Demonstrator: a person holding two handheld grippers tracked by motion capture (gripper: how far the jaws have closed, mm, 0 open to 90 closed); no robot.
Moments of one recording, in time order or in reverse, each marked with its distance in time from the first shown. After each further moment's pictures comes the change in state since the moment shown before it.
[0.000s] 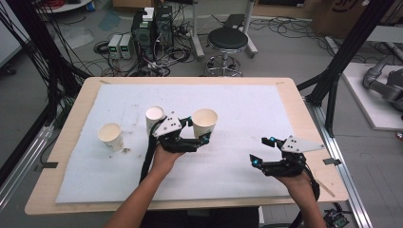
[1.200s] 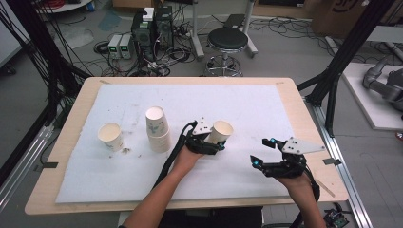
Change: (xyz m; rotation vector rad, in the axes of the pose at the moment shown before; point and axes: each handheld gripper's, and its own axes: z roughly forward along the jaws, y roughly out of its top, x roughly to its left) left arm 0.000 -0.050 0.076 0.375 0.054 0.046; right arm -0.001 -0.005 -0.001 -0.005 -0.004 0.007
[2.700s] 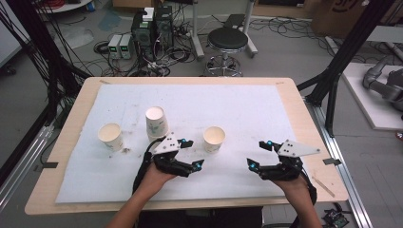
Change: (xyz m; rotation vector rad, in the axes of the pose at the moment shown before) left arm -0.021 -0.029 -0.119 -0.171 -0.117 -0.042; right arm 0.010 -0.003 0.006 0.014 -0.005 -0.004
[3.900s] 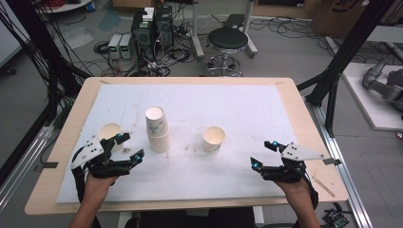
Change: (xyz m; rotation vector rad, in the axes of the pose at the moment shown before) left arm 0.034 -0.030 -0.147 -0.265 0.306 -0.049; right arm 0.002 -0.007 -0.007 -0.020 -0.095 -0.006
